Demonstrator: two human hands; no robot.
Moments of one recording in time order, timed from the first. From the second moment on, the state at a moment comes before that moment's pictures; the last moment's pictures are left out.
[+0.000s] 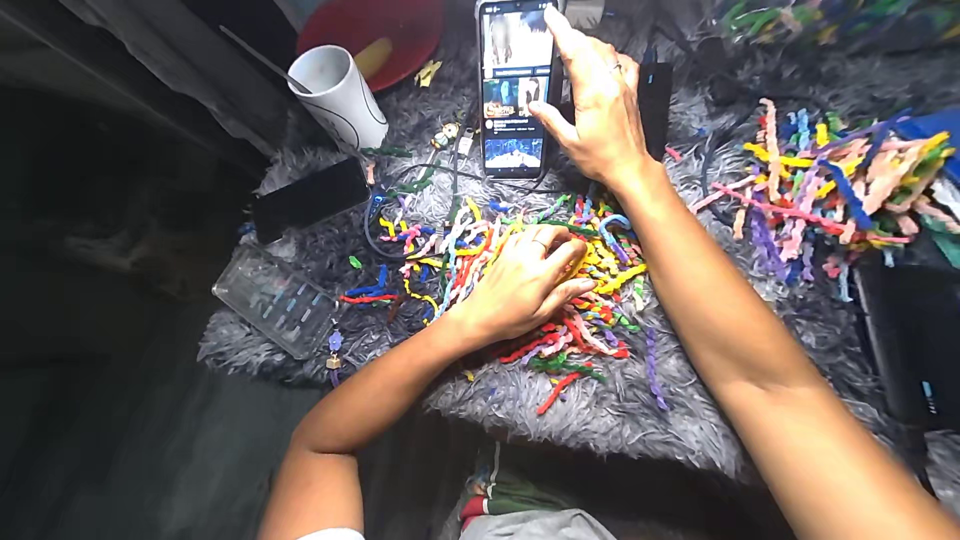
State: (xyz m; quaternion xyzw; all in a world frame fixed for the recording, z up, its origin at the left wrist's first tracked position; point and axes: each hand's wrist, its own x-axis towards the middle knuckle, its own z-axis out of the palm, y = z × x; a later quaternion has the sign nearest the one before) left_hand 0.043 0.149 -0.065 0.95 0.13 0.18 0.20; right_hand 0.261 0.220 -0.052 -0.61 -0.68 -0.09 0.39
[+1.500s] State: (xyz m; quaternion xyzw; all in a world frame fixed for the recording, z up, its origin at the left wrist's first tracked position) left_hand 0.021 0.149 -0.040 0.64 0.04 0.33 0.69; right_hand 0.226 0.129 0.039 -0.51 -0.69 0.13 0.50
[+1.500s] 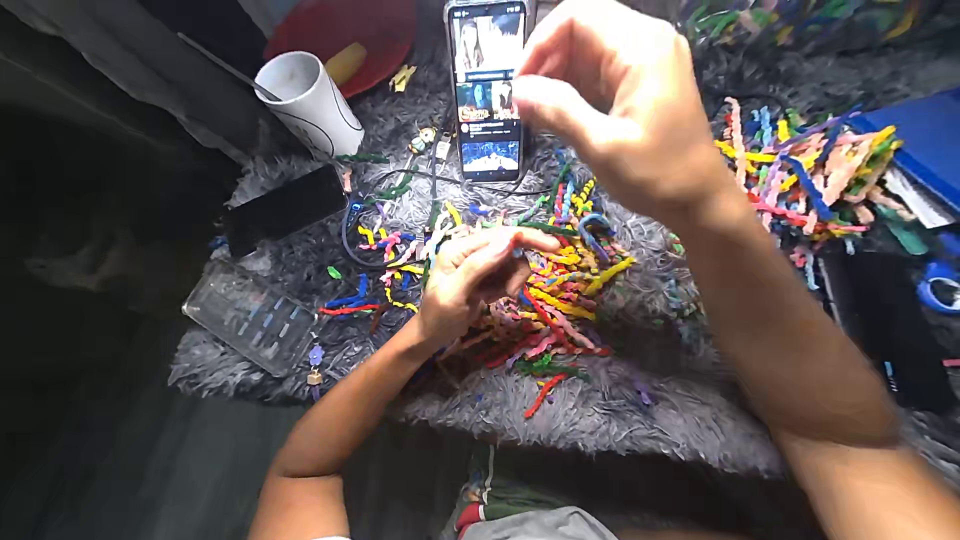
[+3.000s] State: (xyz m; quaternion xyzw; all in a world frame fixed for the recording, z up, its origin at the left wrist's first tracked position) left_hand 0.021 0.128 -0.047 0.84 -0.01 0.21 0.49; right_hand 0.202 -0.020 -0.018 -0.44 -0.84 -0.20 0.23
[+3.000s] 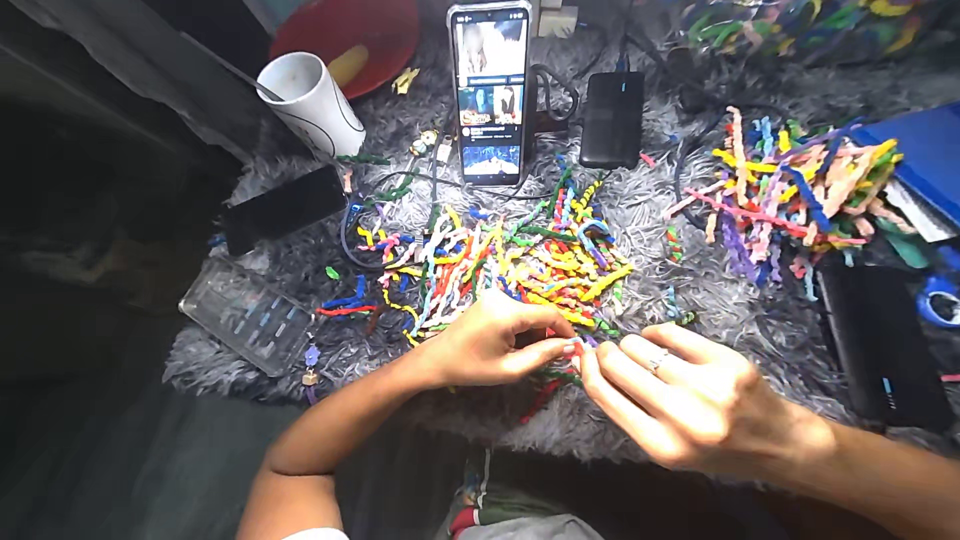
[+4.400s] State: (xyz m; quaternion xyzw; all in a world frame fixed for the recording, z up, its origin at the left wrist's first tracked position) left_hand 0.020 0.136 -0.045 0.71 -0.07 0.13 0.69; right_hand 0.249 -0.002 -0.006 -0.51 -0.77 0.15 0.37
